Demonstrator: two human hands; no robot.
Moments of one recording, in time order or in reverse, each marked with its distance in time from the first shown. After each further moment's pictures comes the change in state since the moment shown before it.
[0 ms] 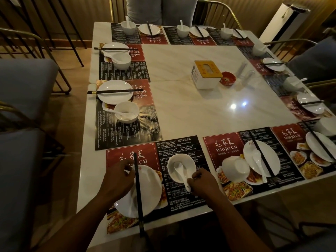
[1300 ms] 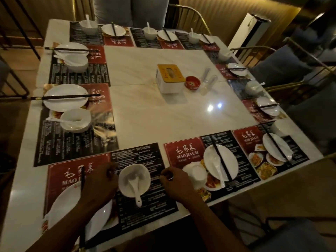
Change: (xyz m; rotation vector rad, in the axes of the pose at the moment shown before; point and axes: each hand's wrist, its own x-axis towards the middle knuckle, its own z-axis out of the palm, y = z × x) left_hand 0.014 0.088 0.082 0.001 0.050 0.096; right_hand 0.024 -0.005 -0.087 -0.196 -0.022 -0.290
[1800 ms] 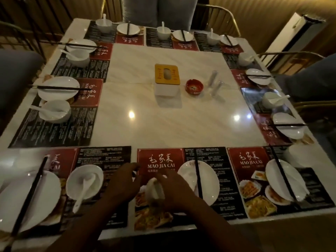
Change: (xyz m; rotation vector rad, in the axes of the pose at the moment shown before) left_hand 0.013 0.141 0.180 0.062 0.012 -0.029; right_hand 0.077 0.111 -0.132 -0.577 -0.371 -0.562
